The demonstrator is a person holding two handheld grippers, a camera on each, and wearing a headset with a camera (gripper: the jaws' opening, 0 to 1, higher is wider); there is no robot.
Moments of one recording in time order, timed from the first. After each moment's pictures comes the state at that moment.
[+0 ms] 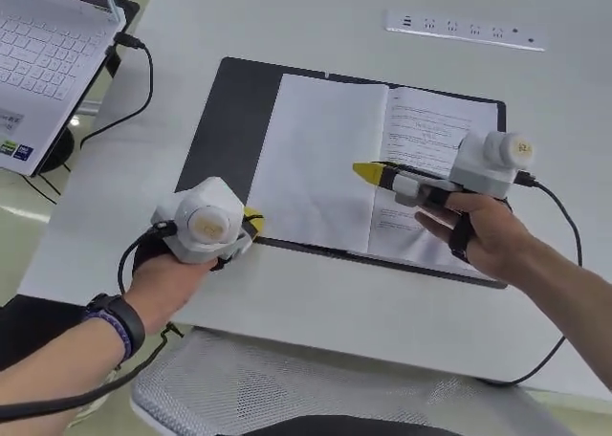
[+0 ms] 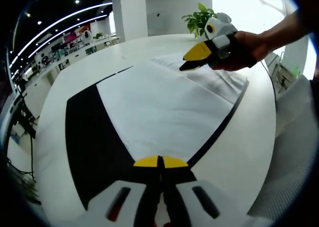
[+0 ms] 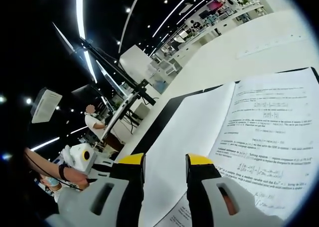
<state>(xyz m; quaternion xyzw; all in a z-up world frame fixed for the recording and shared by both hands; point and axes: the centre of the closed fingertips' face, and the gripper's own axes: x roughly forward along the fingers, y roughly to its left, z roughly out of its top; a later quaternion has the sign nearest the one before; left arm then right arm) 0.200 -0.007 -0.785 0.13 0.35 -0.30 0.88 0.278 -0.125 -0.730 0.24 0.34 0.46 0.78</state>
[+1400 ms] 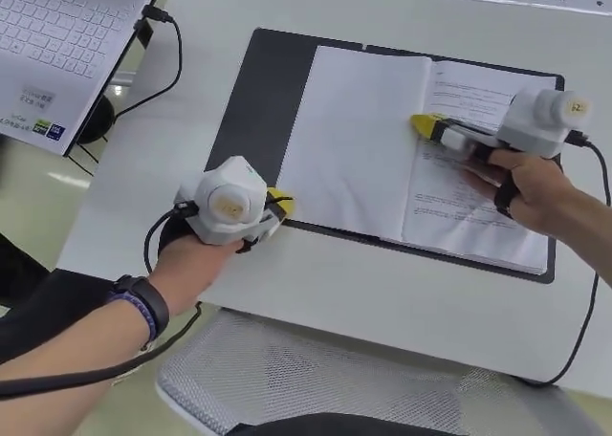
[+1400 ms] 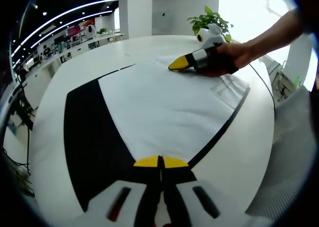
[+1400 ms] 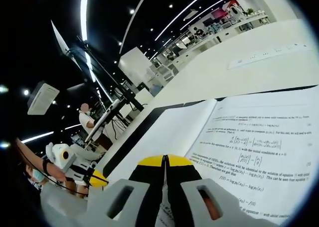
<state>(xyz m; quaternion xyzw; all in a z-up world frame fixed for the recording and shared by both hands) 0.207 -0.004 -0.790 0.10 0.37 -0.30 0.88 0.344 -0.137 -0.761 0.22 0.31 0.46 0.81</state>
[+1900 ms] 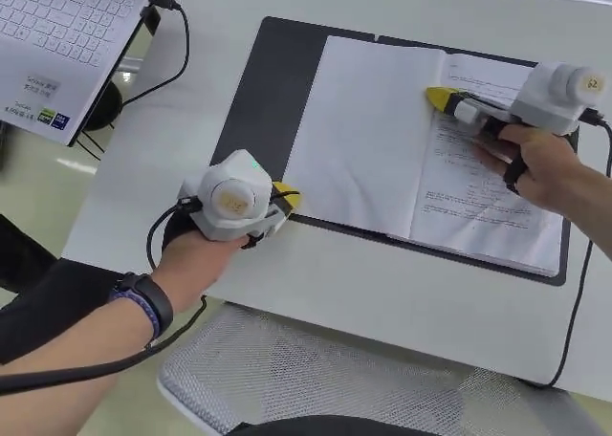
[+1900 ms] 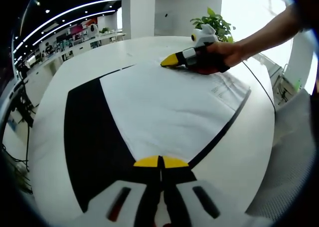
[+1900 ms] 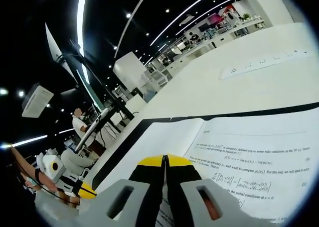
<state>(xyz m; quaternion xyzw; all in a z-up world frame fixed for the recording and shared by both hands) 0.206 -0.003 -0.790 0.08 0.37 -0.29 0.88 0.406 -0.142 -0.768 0.23 0.30 0.42 0.83</state>
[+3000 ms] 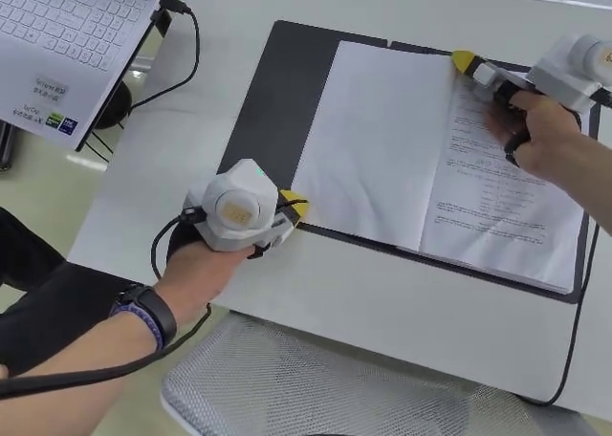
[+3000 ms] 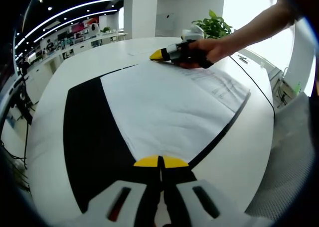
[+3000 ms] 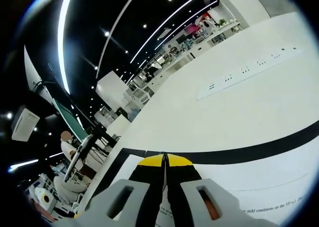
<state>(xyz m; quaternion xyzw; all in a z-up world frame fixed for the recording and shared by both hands) 0.206 -0.003 -0.790 0.07 0.37 -0.29 0.88 0.472 -0.154 -0.776 0.28 0.28 0.33 0.86</state>
